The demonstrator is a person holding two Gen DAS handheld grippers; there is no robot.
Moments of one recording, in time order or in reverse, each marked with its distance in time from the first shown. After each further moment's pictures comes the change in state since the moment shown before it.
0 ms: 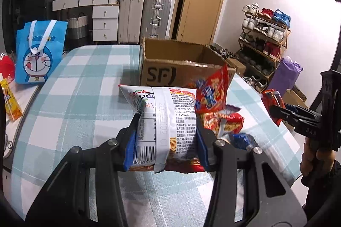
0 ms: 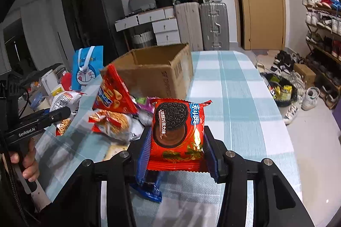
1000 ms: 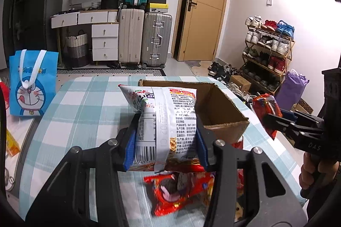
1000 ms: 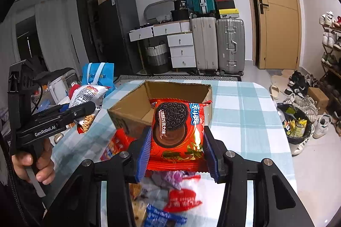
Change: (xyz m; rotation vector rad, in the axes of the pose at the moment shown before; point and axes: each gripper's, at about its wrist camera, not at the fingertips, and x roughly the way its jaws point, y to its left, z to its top) left arm 0.064 -0.005 0.112 0.024 -0.091 0.023; right arm 0.041 0.019 0.100 -0.064 -0.066 0.082
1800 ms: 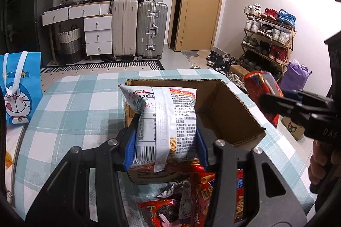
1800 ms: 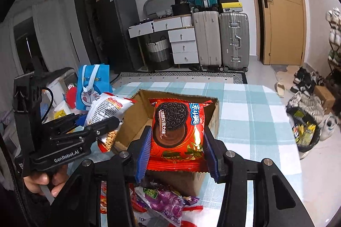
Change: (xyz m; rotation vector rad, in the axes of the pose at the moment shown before) left arm 0.110 -0.006 0.033 0.036 0.079 -0.014; right arm 0.056 -0.005 0.049 -0.011 0.049 0.007
